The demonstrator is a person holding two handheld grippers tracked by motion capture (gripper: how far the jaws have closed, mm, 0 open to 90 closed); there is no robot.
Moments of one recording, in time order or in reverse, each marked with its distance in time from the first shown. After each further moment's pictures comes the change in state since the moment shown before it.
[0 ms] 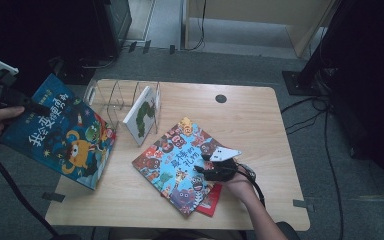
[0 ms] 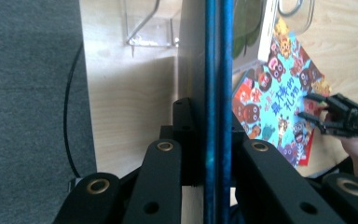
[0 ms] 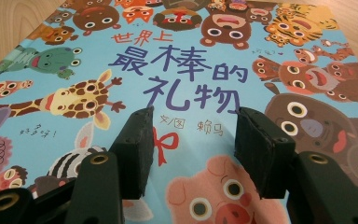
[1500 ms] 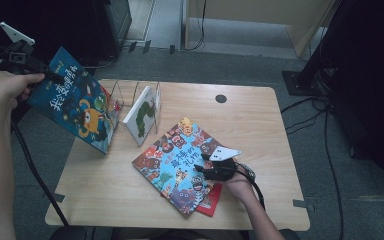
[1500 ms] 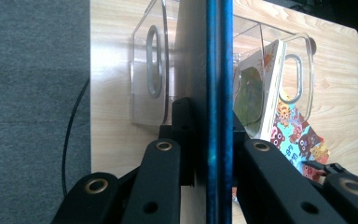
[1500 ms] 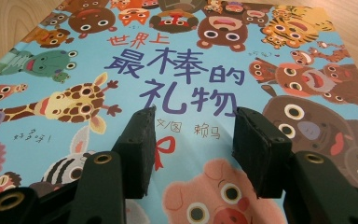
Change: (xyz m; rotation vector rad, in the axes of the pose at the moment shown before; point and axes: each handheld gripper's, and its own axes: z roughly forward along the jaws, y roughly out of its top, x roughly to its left) left arm 0.003 0.095 0.026 -0.088 0.008 -0.056; right arm 0.000 0.000 0.002 -0.011 -0.012 0.003
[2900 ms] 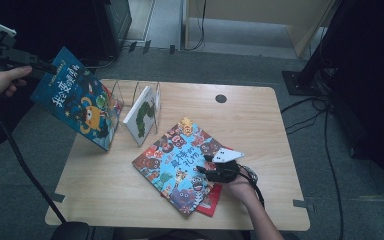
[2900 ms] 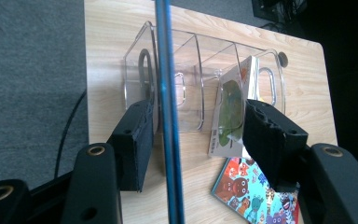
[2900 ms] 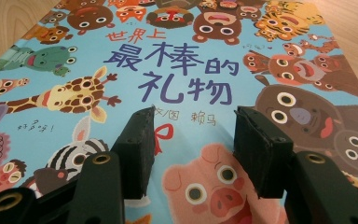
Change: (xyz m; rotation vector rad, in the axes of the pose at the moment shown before) left arm 0.005 -0.009 -0.041 -0.088 -0.061 0.051; right arm 0.001 -0.006 -0.007 -0.005 -0.012 0.017
